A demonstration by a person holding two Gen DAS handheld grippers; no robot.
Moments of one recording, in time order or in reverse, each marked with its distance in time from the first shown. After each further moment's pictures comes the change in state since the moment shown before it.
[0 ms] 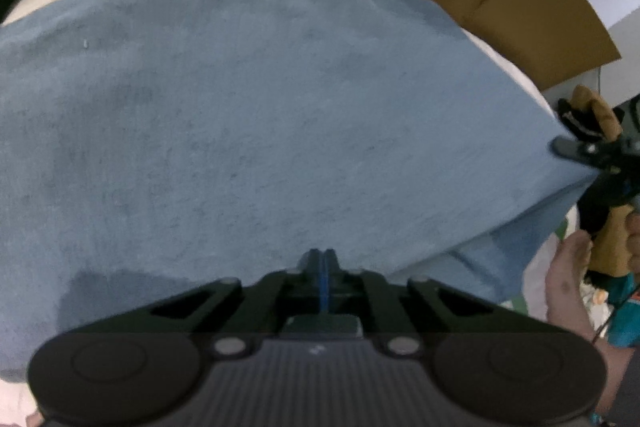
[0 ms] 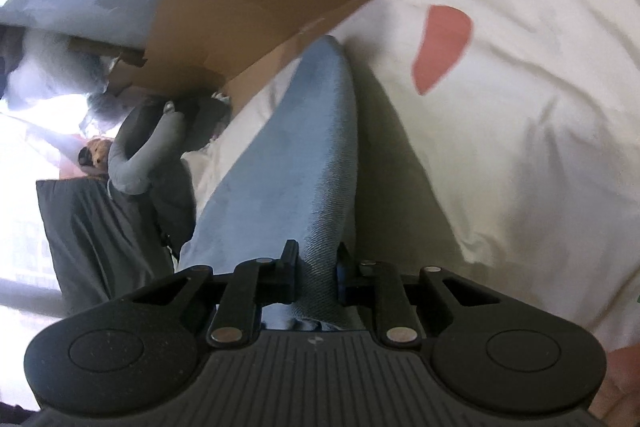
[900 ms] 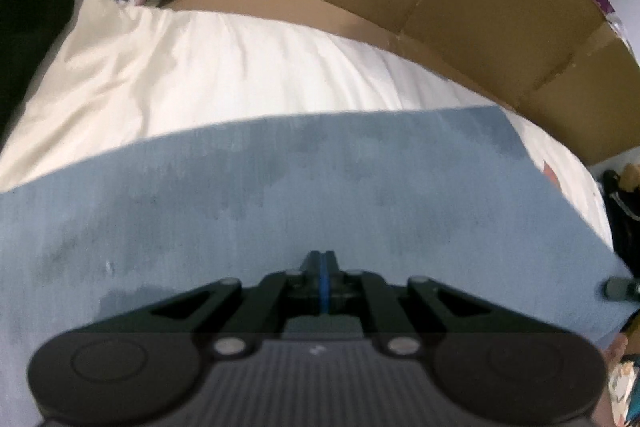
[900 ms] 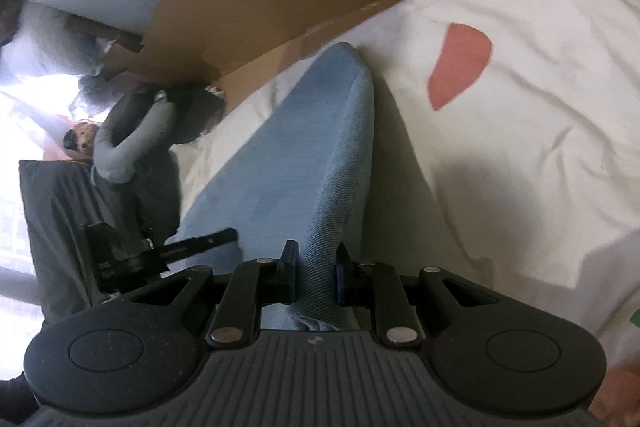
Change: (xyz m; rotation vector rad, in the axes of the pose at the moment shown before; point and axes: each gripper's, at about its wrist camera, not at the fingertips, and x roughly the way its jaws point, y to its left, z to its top) left arm 0.014 0.029 0.118 -0.005 -0.119 0.105; right arm 0.007 0.014 0.002 -0.046 -0.007 -0.073
